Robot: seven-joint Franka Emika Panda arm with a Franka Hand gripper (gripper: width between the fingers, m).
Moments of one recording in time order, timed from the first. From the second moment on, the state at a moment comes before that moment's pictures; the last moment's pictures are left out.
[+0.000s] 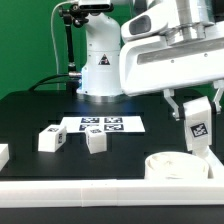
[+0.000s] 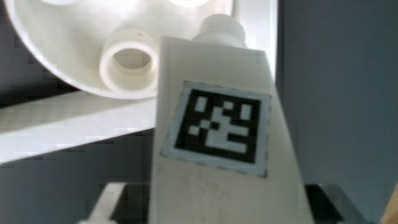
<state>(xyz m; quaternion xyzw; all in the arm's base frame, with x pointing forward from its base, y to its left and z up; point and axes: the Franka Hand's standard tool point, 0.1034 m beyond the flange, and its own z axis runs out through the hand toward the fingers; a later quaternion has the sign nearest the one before) 0.651 0.096 0.119 -0.98 0.06 -0.18 0.06</state>
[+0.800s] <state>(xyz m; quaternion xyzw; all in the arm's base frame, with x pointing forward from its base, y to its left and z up) 0.663 0.086 0.124 -0.97 -0.02 -0.23 0.02</state>
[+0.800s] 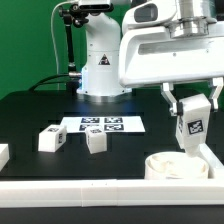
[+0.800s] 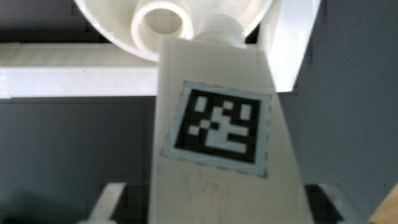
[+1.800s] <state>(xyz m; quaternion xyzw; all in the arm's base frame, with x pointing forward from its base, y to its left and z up) 0.663 0.080 0.114 -0.96 -0.10 -0.26 -0.02</state>
